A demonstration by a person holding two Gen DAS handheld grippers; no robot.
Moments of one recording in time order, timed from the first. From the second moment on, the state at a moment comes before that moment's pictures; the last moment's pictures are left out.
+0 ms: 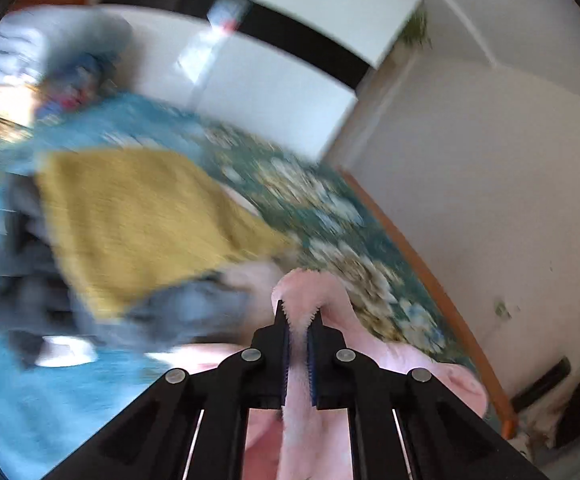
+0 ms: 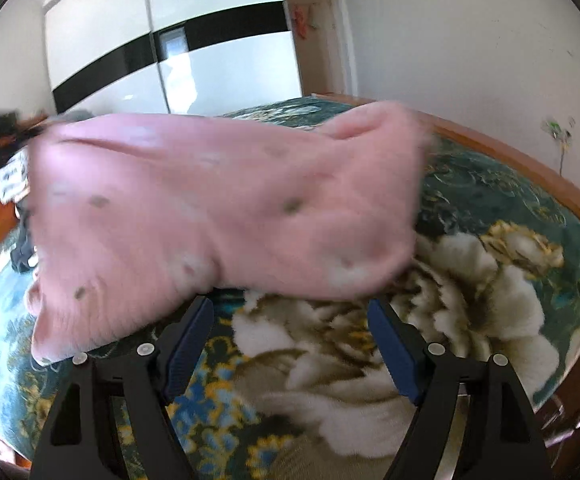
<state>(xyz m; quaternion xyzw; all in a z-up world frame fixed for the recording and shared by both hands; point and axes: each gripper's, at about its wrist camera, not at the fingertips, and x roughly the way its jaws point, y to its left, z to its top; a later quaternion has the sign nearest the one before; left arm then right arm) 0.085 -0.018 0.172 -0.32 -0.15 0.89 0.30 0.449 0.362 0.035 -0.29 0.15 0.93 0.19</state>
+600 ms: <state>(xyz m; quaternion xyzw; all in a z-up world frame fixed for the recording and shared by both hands) 0.167 -0.259 0.073 -0.34 -0.28 0.89 0.08 0.390 0.287 0.033 -0.30 0.21 0.93 -0.01</state>
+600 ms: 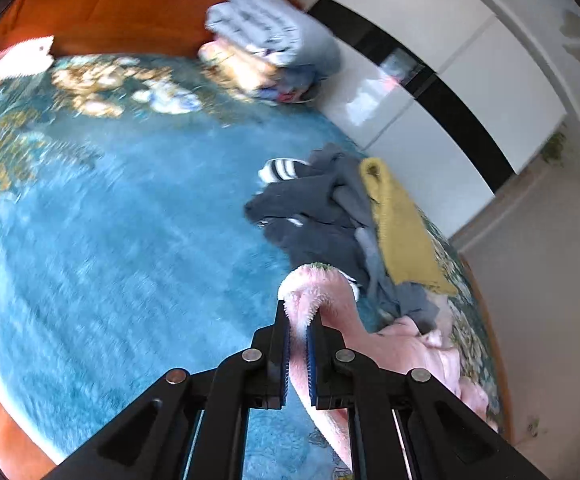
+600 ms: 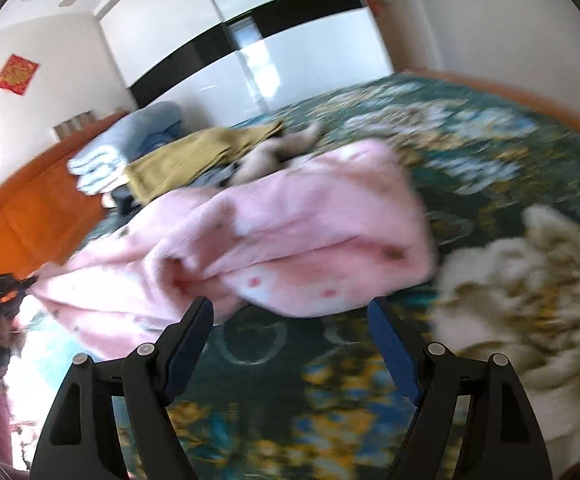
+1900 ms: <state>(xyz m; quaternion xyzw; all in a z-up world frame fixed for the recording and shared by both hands) 0.099 -0.360 0.002 -0.33 -0.34 0.88 -0.02 0.070 0.166 0.125 -0.39 0.17 0.89 -0.12</state>
